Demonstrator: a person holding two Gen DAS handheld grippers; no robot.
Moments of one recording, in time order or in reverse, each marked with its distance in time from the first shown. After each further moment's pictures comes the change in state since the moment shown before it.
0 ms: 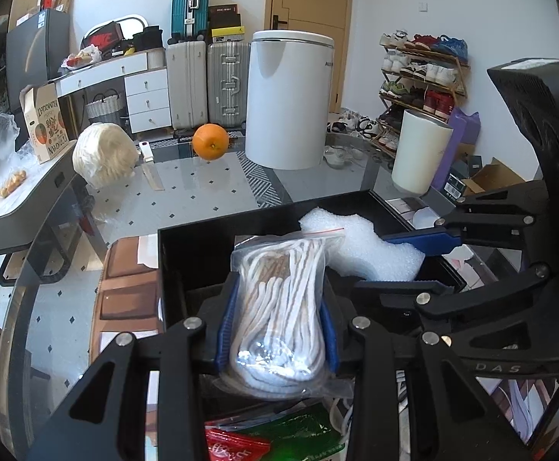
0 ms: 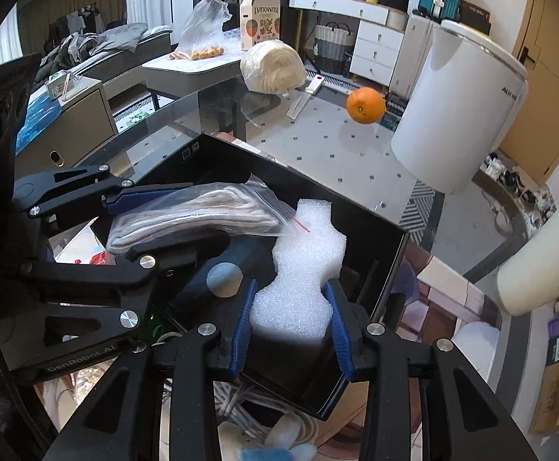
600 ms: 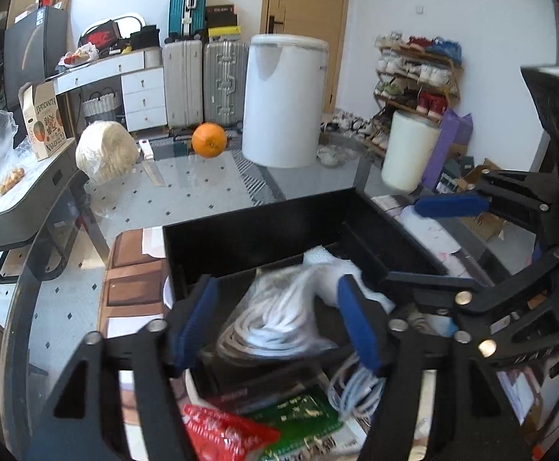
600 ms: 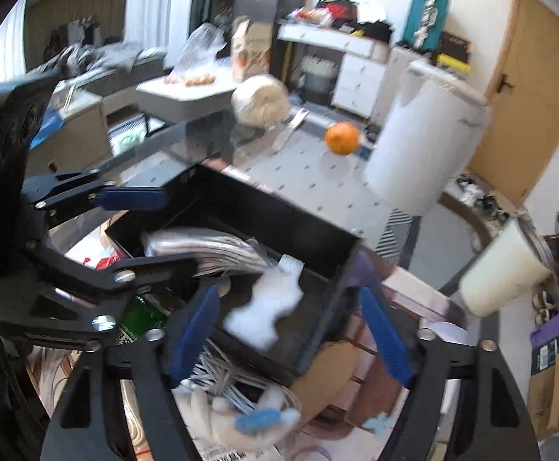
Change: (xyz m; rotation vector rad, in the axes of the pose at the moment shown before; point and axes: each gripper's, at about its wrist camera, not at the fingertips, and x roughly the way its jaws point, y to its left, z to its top) left arm -0.026 0.003 -0.007 -0.010 -0.016 -0.034; right arm -0.052 0.007 -0.026 -0.009 -0.163 -0.112
